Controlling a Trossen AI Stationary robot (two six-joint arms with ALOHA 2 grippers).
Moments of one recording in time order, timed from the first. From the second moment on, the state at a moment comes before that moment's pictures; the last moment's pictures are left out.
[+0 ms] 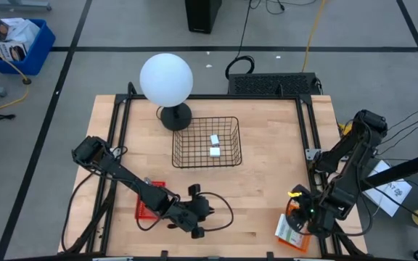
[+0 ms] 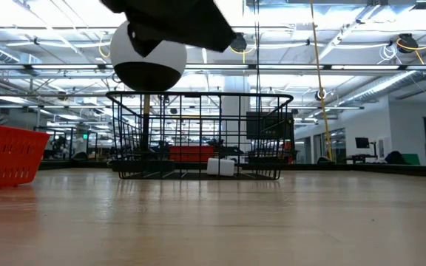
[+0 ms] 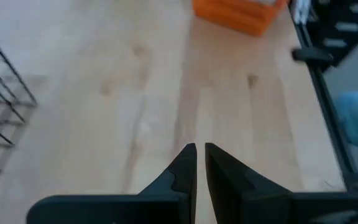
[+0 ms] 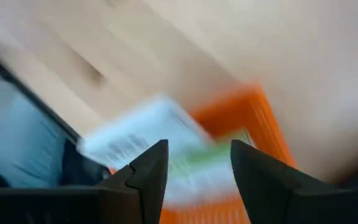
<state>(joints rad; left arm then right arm) -0.56 1.86 1.24 -0.11 -0.45 -0.47 1.04 1.29 0.95 -0.96 0.15 1.97</state>
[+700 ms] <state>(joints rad) -0.55 1.67 1.25 0.08 0.22 0.08 0.89 1.14 0.59 0.22 0.47 0.52</state>
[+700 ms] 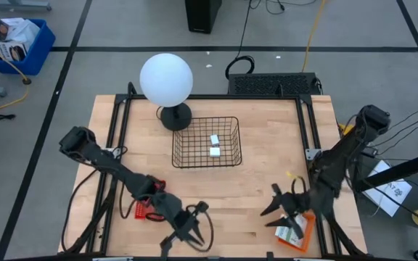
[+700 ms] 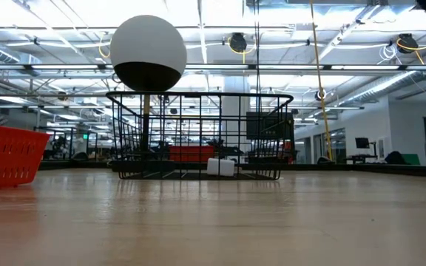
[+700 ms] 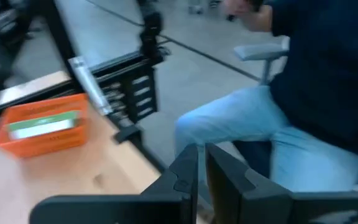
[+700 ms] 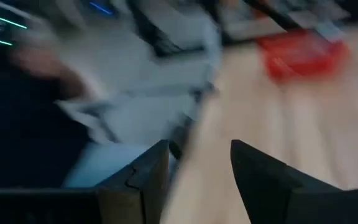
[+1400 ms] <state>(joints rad) -0.34 1.19 0.36 0.86 0.15 -0.07 0.75 0.80 0.35 0.43 0.11 0.24</state>
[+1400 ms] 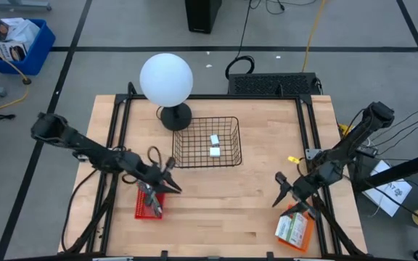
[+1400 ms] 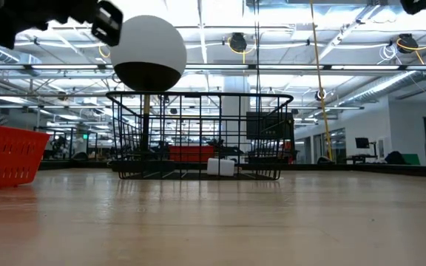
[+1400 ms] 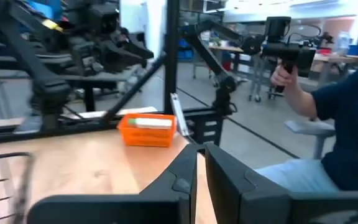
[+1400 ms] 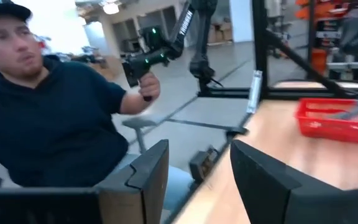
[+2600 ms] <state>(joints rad) -0.25 0.27 0.06 0.25 0.00 -0.07 0.73 0.00 0.19 -0.22 0.28 0.12</state>
